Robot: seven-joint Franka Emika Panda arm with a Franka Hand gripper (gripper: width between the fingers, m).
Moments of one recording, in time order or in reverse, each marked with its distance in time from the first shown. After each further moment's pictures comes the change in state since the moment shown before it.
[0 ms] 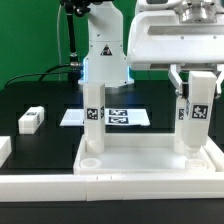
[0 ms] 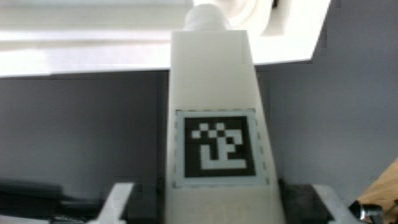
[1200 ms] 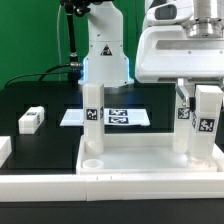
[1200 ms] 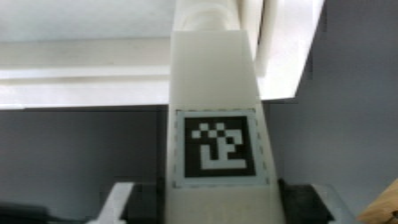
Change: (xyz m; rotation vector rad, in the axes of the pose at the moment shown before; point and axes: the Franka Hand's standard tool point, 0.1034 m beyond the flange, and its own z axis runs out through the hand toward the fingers) arm -0.017 -0.013 0.012 0.003 -0.023 -0.011
